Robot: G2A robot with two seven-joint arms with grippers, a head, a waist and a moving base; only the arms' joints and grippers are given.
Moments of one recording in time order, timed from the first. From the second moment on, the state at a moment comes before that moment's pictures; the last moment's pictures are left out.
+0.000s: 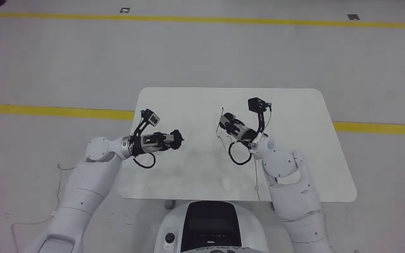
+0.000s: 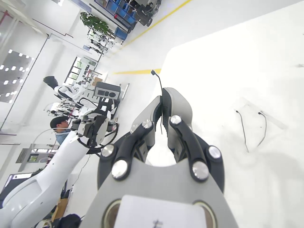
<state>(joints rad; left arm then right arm) 1.18 -1.09 -1.22 -1.22 -0.68 -0.34 -1.34 -1.46 -1.51 1.36 -1.75 -0.64 -0.05 0.64</state>
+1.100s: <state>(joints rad) 1.17 -1.14 -1.21 -1.26 -0.52 -0.34 -1.13 -1.55 -1.53 1.18 -1.75 -0.66 -0.05 -0.02</state>
